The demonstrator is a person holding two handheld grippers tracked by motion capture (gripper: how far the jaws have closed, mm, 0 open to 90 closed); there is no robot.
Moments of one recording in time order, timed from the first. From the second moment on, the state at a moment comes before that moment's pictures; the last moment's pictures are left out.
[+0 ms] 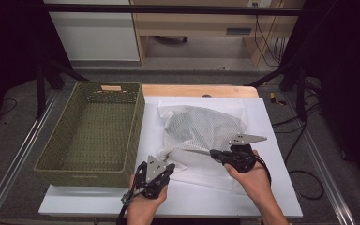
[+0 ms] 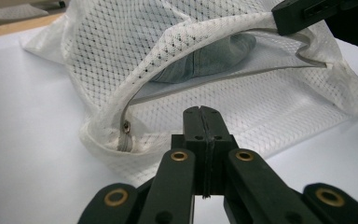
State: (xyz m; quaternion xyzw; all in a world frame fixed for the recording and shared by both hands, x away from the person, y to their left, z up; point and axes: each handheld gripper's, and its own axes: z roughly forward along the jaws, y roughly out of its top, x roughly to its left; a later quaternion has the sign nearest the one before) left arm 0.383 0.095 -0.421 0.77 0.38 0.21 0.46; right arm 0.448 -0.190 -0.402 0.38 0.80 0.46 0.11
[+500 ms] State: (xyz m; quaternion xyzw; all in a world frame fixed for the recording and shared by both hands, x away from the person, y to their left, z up) left arm 0.371 0.107 -0.422 0.75 0.40 0.25 0.46; right arm 0.447 -0.187 -0.405 0.37 0.80 0.45 0.11
